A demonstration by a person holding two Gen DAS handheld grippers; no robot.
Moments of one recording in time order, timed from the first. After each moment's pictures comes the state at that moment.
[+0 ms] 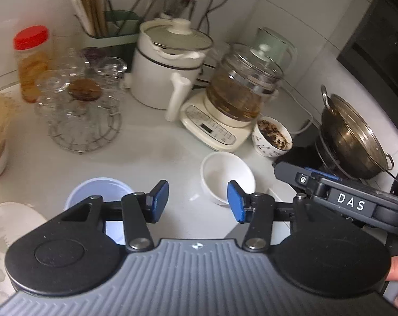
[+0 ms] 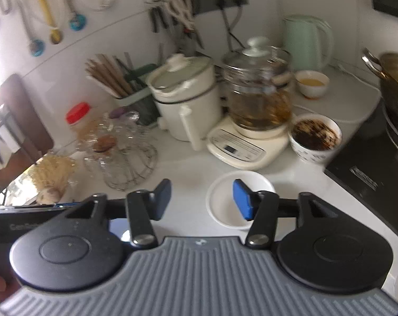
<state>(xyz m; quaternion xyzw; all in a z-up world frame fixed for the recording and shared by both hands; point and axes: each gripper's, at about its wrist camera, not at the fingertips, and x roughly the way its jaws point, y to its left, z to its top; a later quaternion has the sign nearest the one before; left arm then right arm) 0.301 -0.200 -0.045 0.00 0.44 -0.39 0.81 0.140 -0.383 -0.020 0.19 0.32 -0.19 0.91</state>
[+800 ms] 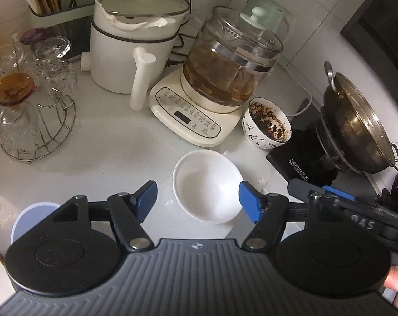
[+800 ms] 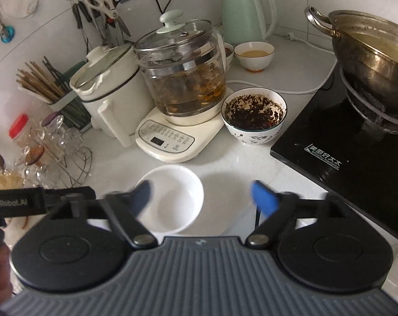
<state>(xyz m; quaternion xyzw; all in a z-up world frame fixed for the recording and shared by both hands) 0.345 -0.303 -0.087 0.02 0.49 -0.41 0.77 0.138 -0.469 -0.059 0.23 0.34 -0.26 0.87</state>
